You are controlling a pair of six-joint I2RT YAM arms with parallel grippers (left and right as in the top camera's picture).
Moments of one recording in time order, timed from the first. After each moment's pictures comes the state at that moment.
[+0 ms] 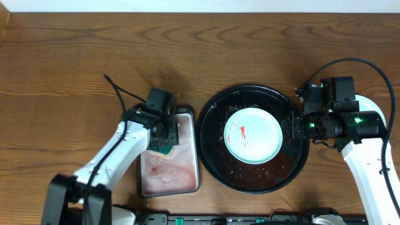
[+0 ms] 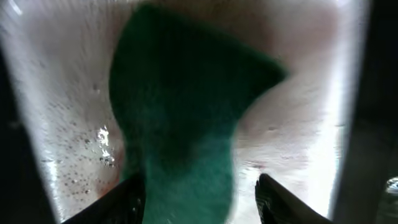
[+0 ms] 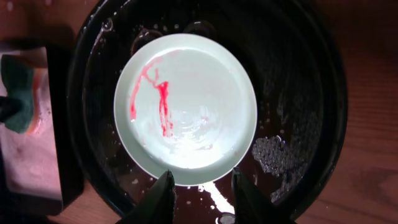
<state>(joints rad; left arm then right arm) -0.31 1.50 0.83 -0.73 0.05 -0.38 0.08 1.23 1.06 -1.03 -0.29 0.09</state>
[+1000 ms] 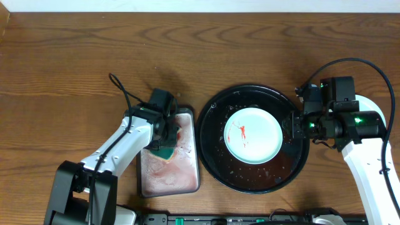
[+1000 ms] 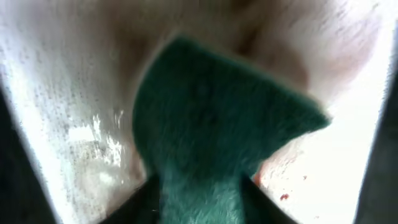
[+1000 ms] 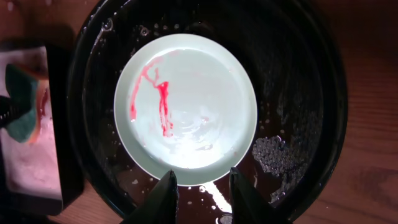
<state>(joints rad) -0.31 1.56 0.85 -0.73 0.04 -0.38 0.08 1.23 1.06 -1.03 -0.29 0.09</state>
